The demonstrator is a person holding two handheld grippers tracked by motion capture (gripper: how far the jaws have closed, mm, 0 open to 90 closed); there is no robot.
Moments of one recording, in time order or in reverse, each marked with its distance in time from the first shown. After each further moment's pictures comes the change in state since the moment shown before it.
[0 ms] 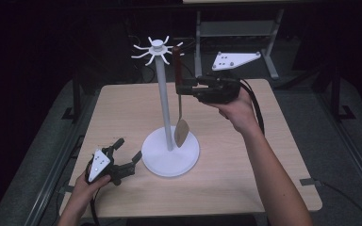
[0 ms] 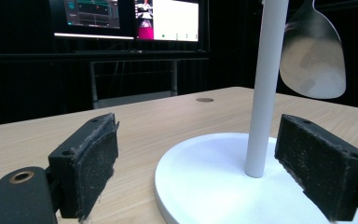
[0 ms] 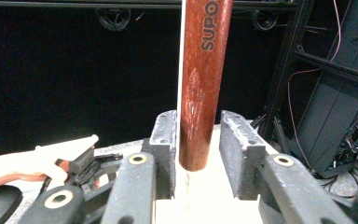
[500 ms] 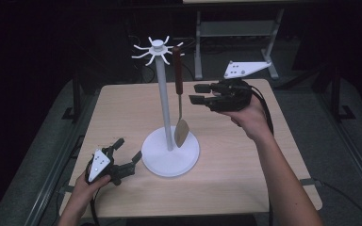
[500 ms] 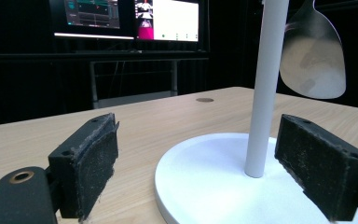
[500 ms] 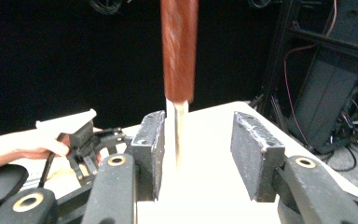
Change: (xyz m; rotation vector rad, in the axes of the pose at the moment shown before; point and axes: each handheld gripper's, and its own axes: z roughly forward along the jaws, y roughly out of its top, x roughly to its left) left arm 0.000 0.000 0.000 -0.002 0.001 0.000; right arm -0.006 -0.026 -0.022 0.056 -0.023 0.046
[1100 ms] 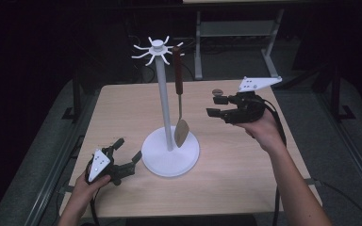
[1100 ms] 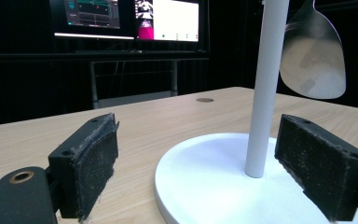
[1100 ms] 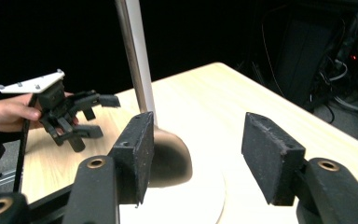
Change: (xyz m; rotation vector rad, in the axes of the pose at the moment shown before) left arm 0.000 0.000 0.000 -0.001 0.000 0.000; right arm -0.016 -0.052 -0.023 0.087 -0.092 0.091
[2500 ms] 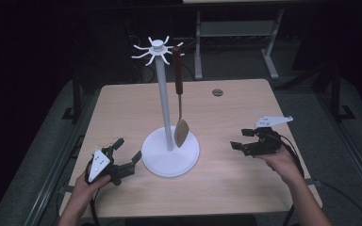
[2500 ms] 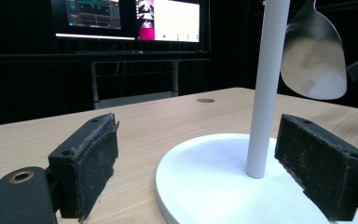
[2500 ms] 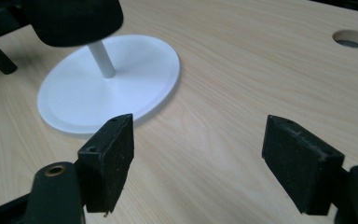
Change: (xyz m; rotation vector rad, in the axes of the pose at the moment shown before) left arm 0.000 0.000 0.000 0.000 0.003 -0.002; right arm -0.019 -0.130 -0.023 0.193 -0.183 0.164
